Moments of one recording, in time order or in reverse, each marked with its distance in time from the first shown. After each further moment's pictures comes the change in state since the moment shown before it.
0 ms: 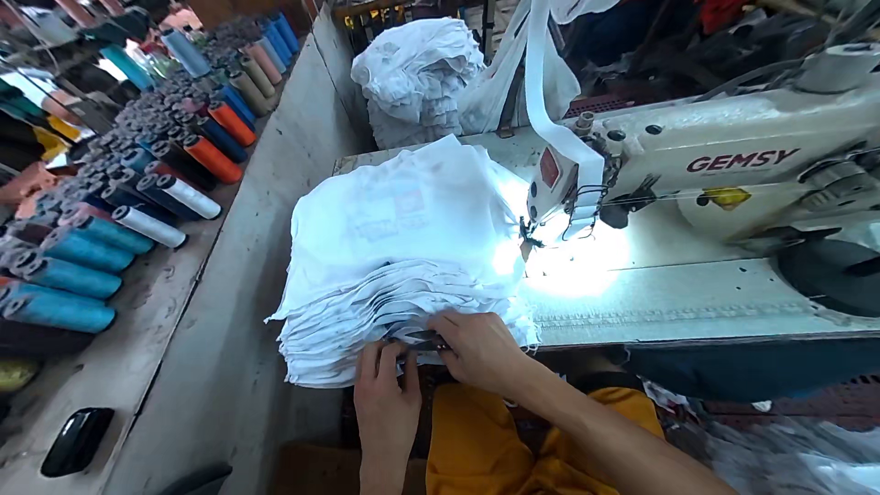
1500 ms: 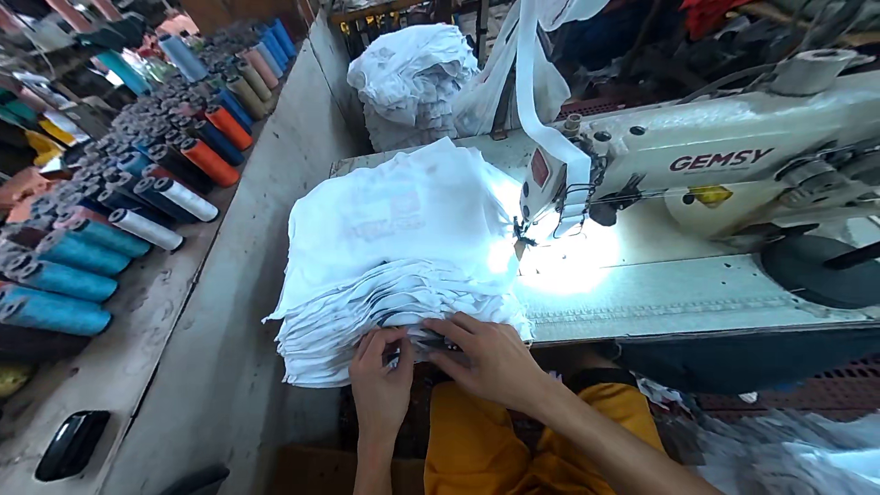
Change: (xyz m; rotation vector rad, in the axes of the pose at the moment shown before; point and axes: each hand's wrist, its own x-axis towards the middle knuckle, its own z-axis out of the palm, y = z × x) left_hand 0.016 -0.008 0.010 -0.379 0.058 -0.063; right_hand -0.030 0.008 0.017 0.053 0.212 0.017
